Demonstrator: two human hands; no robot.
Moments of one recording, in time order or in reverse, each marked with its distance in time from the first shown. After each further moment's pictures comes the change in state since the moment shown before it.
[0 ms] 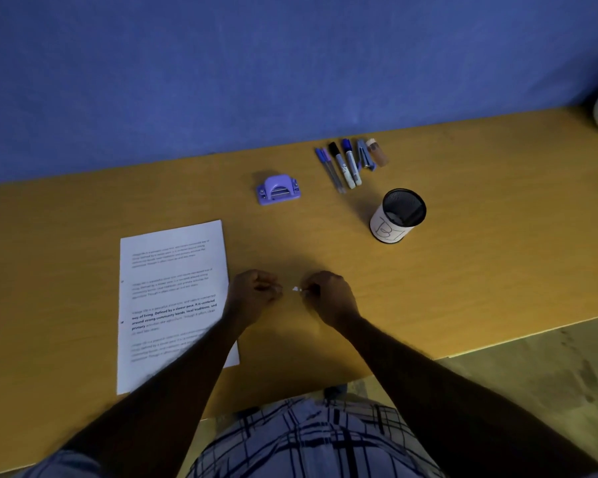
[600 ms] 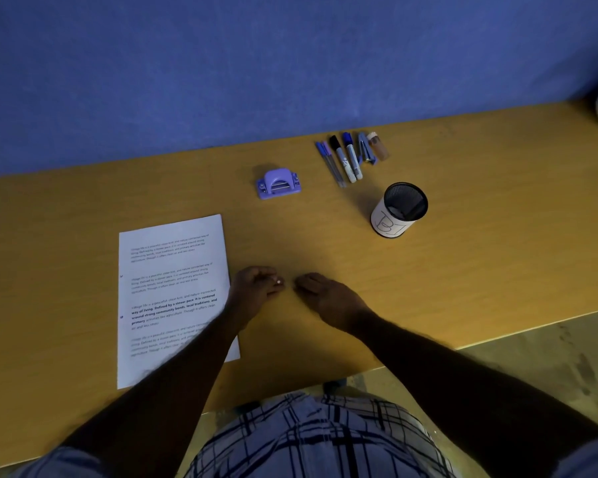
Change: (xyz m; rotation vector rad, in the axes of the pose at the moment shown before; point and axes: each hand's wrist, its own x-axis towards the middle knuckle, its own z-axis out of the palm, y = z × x) left_hand 0.003 -0.002 0.003 -0.270 -0.072 -0.136; right_hand -0.005 0.026 0.002 -0.565 -0.198 -0.681
